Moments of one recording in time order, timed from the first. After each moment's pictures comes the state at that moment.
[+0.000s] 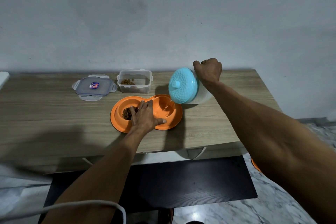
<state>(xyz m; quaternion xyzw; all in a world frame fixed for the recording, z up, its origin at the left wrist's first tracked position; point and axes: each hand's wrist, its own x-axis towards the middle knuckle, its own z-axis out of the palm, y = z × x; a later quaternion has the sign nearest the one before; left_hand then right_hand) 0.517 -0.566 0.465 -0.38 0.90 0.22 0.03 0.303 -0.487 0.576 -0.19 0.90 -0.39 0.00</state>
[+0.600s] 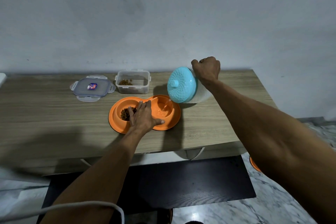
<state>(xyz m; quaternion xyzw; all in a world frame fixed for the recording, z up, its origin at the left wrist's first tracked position) 0.517 -0.569 0.460 -0.38 0.90 0.22 0.02 0.298 -0.488 0.579 -0.20 0.90 -0.39 -0.01</state>
